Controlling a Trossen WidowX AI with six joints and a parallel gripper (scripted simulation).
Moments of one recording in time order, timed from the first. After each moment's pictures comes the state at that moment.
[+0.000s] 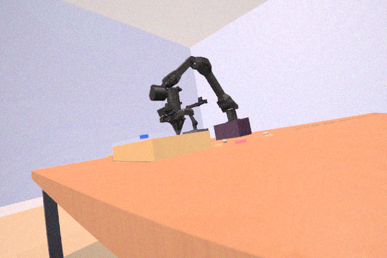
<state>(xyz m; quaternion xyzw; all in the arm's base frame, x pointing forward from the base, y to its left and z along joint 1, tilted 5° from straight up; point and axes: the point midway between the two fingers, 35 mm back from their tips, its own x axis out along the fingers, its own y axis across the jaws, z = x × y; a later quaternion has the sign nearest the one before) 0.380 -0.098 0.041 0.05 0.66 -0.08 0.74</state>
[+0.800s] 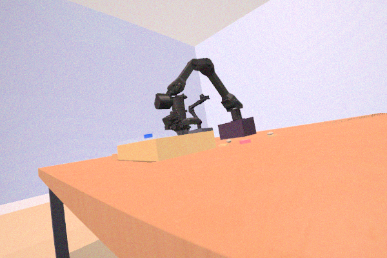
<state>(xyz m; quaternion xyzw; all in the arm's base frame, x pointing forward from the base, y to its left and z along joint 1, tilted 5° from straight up) 0.383 -0.103 0.002 0.05 0.66 -0.08 0.74</state>
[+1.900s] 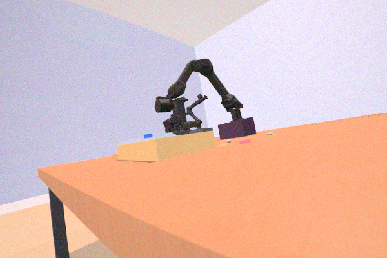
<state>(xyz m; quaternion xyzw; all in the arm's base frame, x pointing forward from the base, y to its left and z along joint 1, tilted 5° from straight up) 0.382 -0.104 -0.011 0.05 0.66 -0.08 0.74</state>
